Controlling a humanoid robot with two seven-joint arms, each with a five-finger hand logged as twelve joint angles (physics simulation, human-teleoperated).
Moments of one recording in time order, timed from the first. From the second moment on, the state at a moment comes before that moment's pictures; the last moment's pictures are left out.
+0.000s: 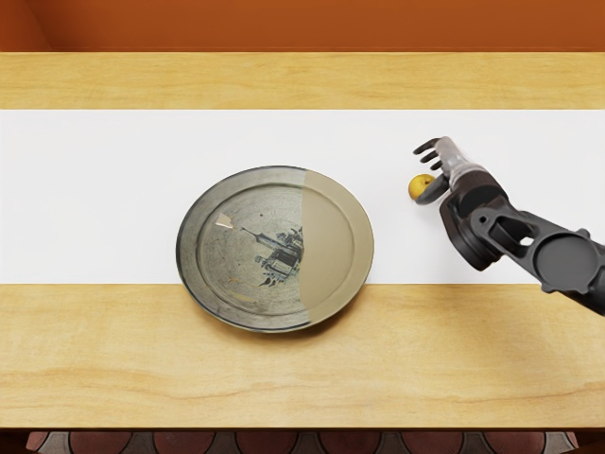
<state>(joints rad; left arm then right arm) -0.03 0.00 -0.08 -0.35 -0.03 0.06 0.07 0.90 -0.32 0.40 1.09 -1.15 -0.41 -0.61</state>
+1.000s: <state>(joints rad) -0.03 0.00 -0.08 -0.35 -0.03 0.06 0.07 0.88 -0.29 0.40 1.06 -1.11 -0.43 -0.61</state>
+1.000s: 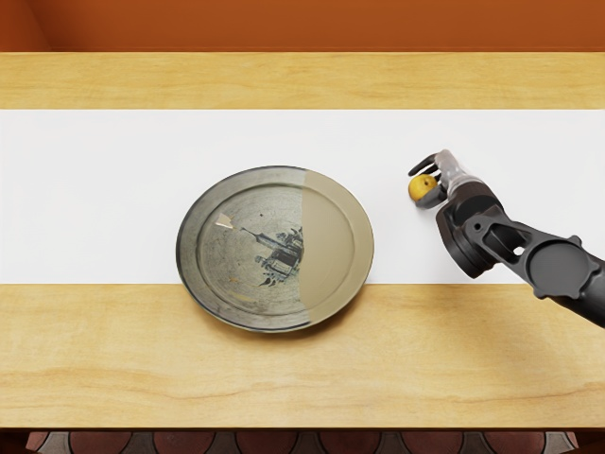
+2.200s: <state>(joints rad) -0.03 0.00 -0.08 -0.35 -0.03 0.06 0.07 1.08 -0.24 0.47 1.07 -0.85 -0.07 -0.61</state>
